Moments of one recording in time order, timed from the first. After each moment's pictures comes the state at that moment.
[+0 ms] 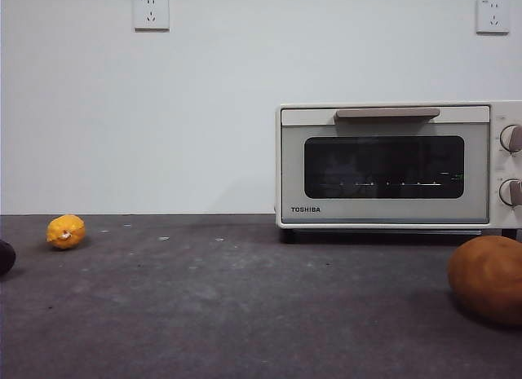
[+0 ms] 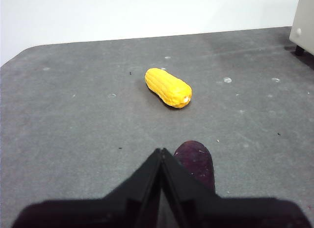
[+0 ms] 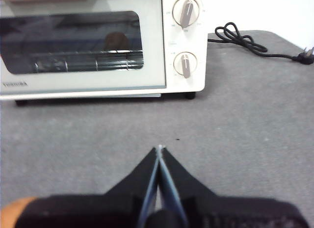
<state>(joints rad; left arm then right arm) 0.04 0.03 0.02 -0.17 0.01 0.03 -0.04 0.01 0.03 -0.18 -0.01 0.04</state>
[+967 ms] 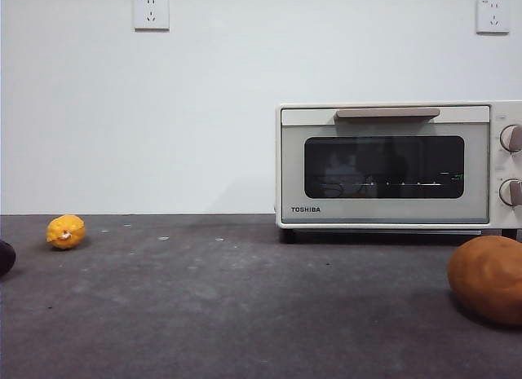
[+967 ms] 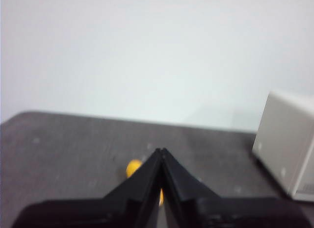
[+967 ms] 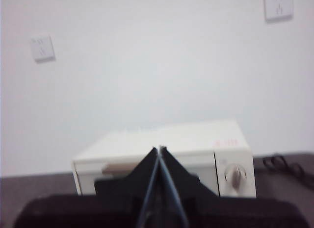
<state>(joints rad) 0.04 0.04 0.24 -0.10 0.03 -0.17 -0.04 0.01 0.39 -0.11 -0.16 0.15</state>
